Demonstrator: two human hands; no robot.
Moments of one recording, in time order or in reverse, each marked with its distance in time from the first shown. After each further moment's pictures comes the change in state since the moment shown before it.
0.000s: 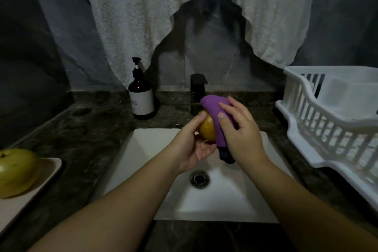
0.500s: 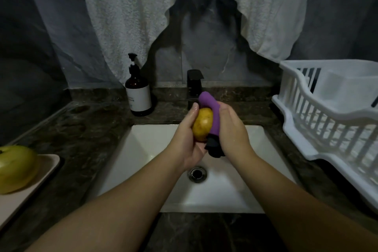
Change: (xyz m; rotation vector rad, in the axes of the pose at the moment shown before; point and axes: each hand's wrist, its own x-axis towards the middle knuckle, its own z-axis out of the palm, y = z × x) left_hand -0.007 -0.008 0.022 -0.105 0.086 0.063; right_hand -0.002 0.001 0.019 0.190 -0.026 0.273
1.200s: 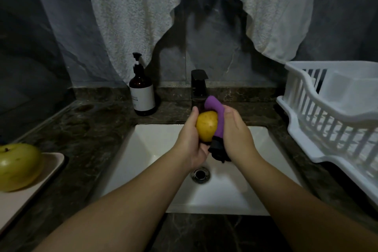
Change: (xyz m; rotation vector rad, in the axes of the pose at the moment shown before) left_hand 0.001 0.001 0.004 0.072 0.193 -0.052; right_hand 0.006 0.013 0.000 -0.085 0.028 0.003
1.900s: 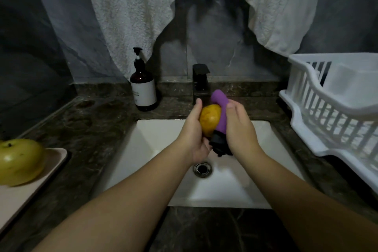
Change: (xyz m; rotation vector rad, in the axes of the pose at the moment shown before) left_hand -0.003 0.001 0.001 0.077 -0.074 -0.025; right_hand -0.001 0.005 0.001 0.042 0.048 0.047
